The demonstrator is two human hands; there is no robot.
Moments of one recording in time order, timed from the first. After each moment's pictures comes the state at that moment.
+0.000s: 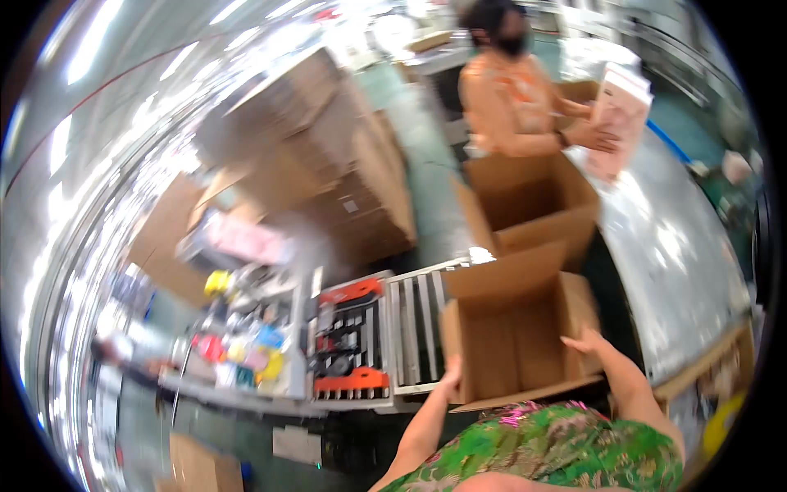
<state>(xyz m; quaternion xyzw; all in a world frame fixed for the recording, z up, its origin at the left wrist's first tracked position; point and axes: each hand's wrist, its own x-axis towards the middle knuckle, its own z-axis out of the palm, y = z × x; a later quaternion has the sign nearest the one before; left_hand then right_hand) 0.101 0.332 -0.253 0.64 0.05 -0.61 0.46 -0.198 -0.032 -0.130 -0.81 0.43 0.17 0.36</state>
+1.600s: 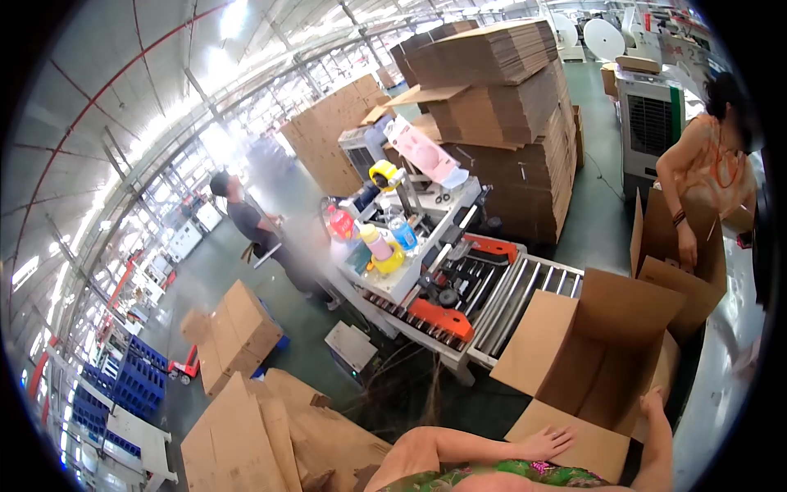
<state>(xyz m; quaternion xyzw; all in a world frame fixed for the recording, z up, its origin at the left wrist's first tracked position) -0.172 0.332 -0.111 0.75 -0.65 -0.08 0.06 -0.186 -0.103 -0.230 -0.85 0.42 0.23 0.21</state>
